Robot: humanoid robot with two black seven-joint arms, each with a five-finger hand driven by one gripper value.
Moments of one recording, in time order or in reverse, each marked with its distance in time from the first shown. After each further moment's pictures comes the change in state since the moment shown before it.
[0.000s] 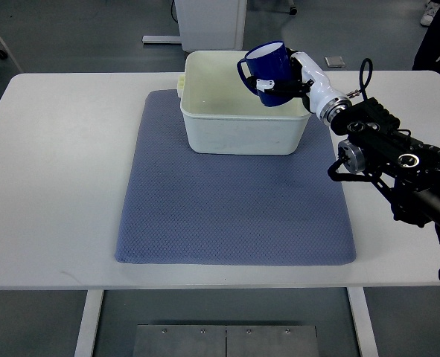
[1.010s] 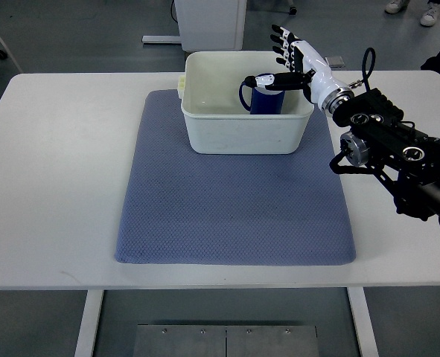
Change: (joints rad) left arm 0.000 0.000 -0.002 0.000 0.000 0.000 0.001; right arm 0.033 -0.035 0.008 0.025 0.002 0.001 0.003
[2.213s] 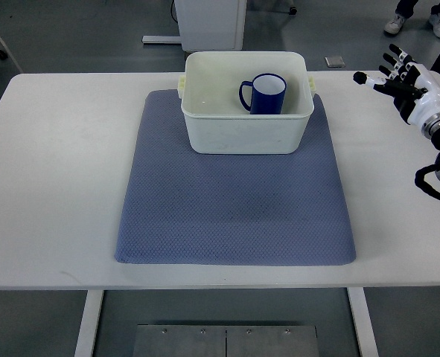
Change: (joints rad) left arm 0.000 0.000 0.002 0.000 0.000 0.000 0.000; right arm -0.336 -0.231 0.421 0.173 0.106 0.031 -0.103
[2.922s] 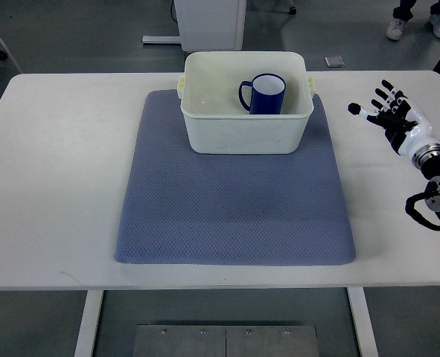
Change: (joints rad) left arm 0.000 0.000 0.000 0.000 0.000 0.000 -0.001; right arm -0.099 0.056 0.017 0.026 0.002 0.000 0.008
